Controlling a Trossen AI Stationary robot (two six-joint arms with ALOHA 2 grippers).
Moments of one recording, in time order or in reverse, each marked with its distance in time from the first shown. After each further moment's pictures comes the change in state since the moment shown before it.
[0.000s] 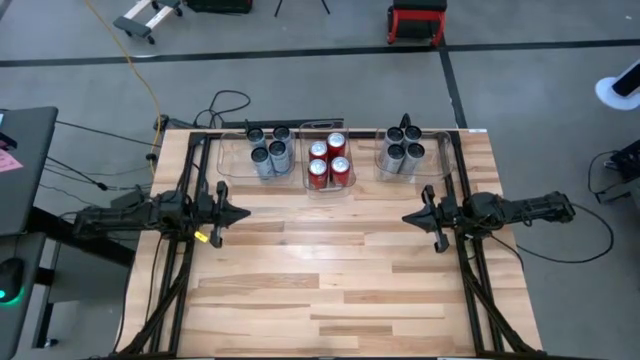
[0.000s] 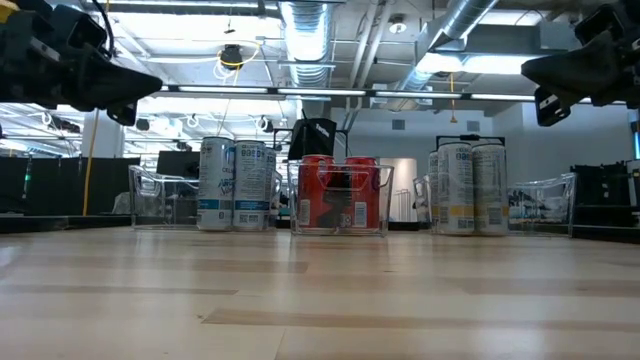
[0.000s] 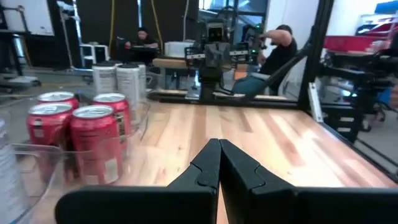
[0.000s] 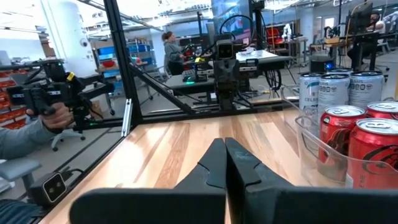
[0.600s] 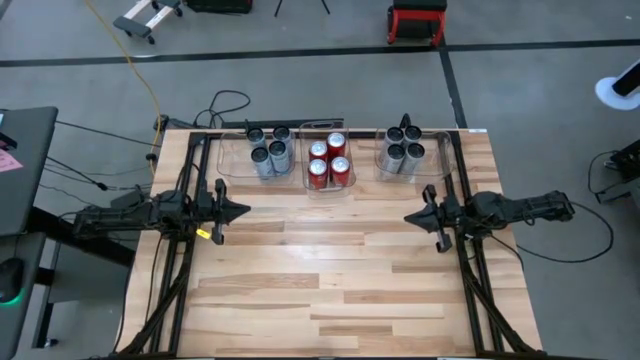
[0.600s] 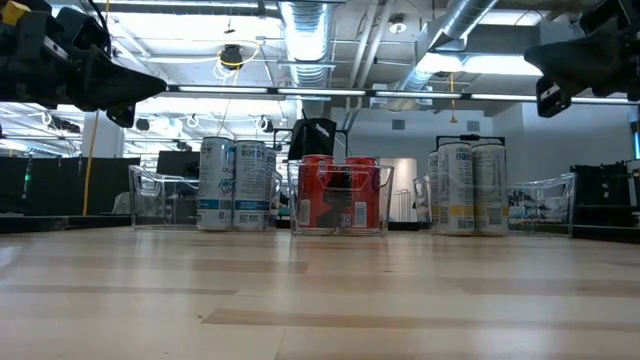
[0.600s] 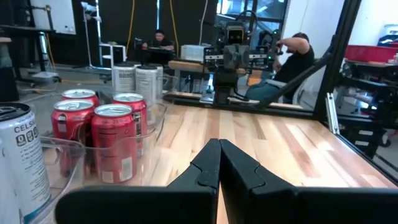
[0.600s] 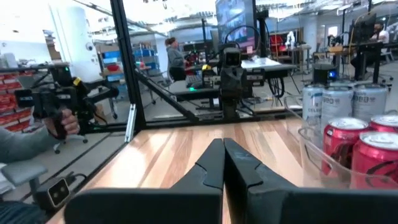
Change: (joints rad) left arm -0.002 0.002 0.000 0.013 -0.067 -0.038; right arm 0.014 0.000 0.019 0.012 0.003 -0.019
